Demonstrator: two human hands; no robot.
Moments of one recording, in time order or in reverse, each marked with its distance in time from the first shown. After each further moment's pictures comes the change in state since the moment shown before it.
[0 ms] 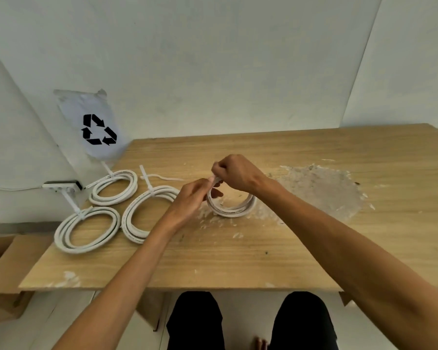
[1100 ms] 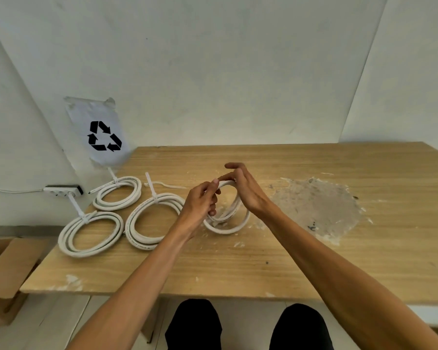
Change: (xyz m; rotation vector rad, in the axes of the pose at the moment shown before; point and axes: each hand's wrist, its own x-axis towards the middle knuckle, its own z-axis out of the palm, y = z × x) left_hand 0.005 0.012 0.018 -0.195 0.153 -0.063; right_hand -0.029 0.007 0.012 0.479 0.095 0.101
